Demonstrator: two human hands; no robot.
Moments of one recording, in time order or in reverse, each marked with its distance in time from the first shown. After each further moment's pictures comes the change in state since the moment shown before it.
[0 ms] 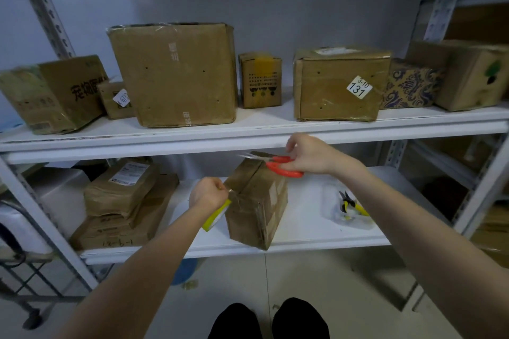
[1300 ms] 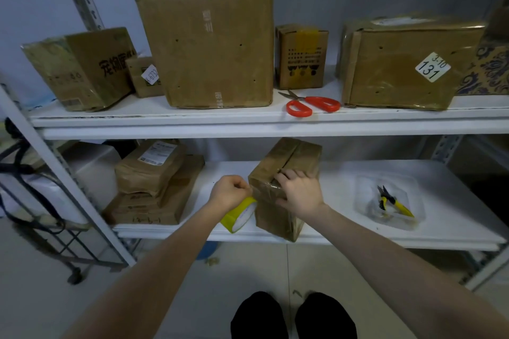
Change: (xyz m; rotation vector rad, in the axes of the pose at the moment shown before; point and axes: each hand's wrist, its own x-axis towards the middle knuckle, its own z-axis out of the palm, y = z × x) left_hand -0.002 -0.032 -0.001 -0.232 -0.154 0.017; right_hand 0.052 0.034 0.171 -0.614 0.090 -0.159
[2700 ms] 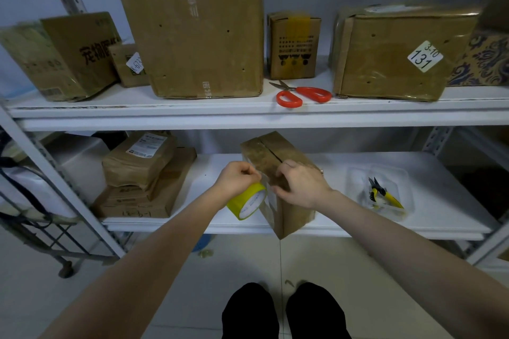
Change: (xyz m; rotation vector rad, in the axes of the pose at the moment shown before) left_hand 0.002 0.031 0.016 -0.195 -0.134 0.042; right_hand -0.016 0.022 -0.025 0.246 0.001 -0.055
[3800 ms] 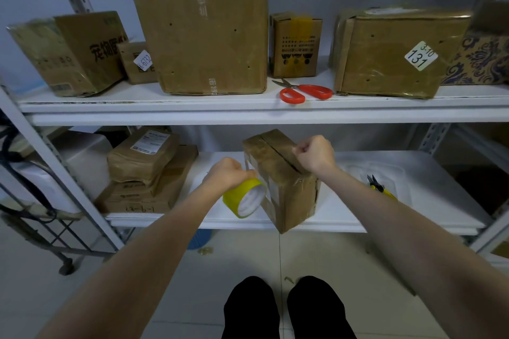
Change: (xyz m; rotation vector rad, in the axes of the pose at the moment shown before) left_hand -0.008 0.002 -0.021 0.436 0.061 -0.148; right_hand 0.027 0.007 -0.029 0.494 0.206 0.565
